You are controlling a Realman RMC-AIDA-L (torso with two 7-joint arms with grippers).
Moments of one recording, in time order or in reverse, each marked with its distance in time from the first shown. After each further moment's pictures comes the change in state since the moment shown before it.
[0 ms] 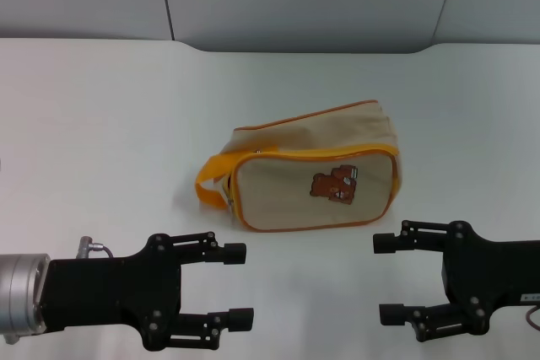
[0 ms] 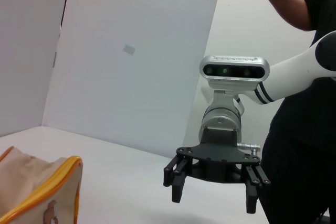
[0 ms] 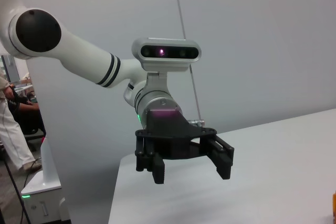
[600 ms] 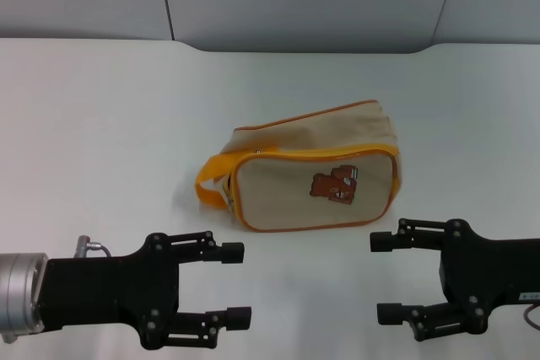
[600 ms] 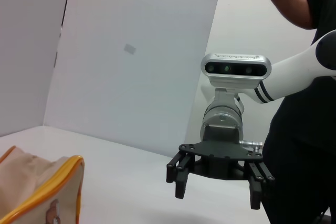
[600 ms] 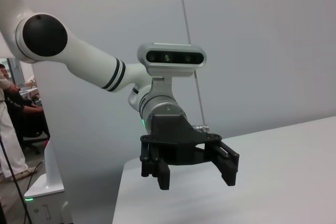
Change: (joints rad) left arm 0.000 0.004 -0.001 0.000 0.000 0.000 0.000; right arm 0.006 0.003 0.000 0.001 0.005 -0.011 -0.004
